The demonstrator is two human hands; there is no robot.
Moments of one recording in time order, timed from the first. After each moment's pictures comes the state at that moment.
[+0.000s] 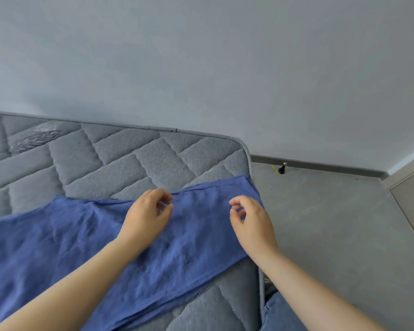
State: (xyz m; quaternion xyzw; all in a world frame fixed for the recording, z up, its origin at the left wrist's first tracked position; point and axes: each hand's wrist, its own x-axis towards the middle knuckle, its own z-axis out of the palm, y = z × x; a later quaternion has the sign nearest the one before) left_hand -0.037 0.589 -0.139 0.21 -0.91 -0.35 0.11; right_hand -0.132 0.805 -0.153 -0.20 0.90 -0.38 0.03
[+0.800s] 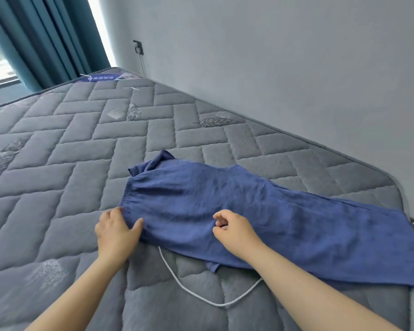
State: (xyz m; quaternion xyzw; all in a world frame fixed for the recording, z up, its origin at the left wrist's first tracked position) left_hand 0.347 0.418 -0.159 0.65 -0.71 -0.22 0.15; right_hand 0.126 0.565 -0.134 -0.41 0.80 -0.28 0.34
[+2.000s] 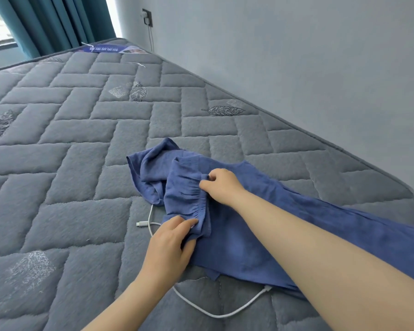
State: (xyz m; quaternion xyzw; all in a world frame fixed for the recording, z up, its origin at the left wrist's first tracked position) left_hand 0.285 0.490 -0.151 0.36 -0.87 -0.26 0.23; right_hand 0.099 0.459 -0.099 -0.43 0.80 -0.24 0.33
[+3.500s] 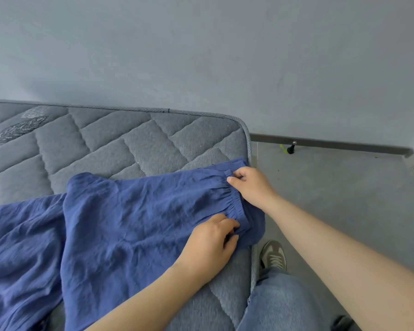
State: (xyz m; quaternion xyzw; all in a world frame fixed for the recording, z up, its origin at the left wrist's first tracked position) left_hand -0.065 0.729 -0.167 0.04 -0.94 -0.33 0.04; right_hand -0.226 0.806 -0.169 -0.16 0.87 -0.41 0.24
